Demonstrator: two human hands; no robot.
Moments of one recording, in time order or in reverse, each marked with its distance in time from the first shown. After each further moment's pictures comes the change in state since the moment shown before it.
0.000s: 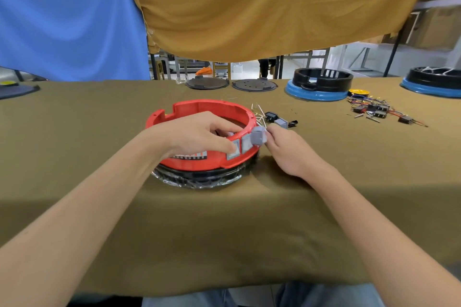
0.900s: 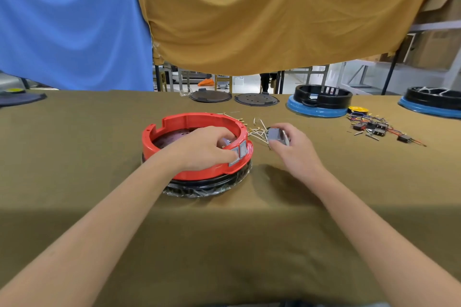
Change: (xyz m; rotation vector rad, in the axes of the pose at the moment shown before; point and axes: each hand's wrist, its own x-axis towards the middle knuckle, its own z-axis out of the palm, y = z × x) left_hand 0.006 -0.008 0.006 0.151 0.274 -0.093; right_hand 0.018 0.011 -0.001 0.412 0.217 0.115
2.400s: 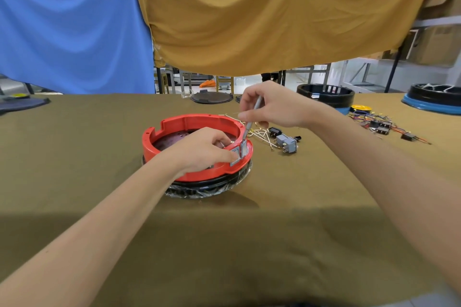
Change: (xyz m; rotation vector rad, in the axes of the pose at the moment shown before) left_hand 0.002 -0.001 0.002 -0.194 0.034 -0.089; right_hand 0.052 -0.092 -0.035 -0.118 -0.498 -0.344
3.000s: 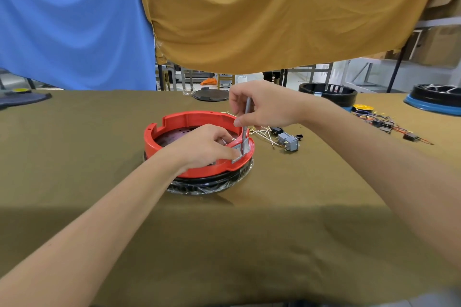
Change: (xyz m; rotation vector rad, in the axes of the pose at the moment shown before) left_hand -0.002 0.000 0.000 -0.029 0.016 -0.007; right_hand 0.010 -0.018 0.007 -0.214 -0.090 -0.101
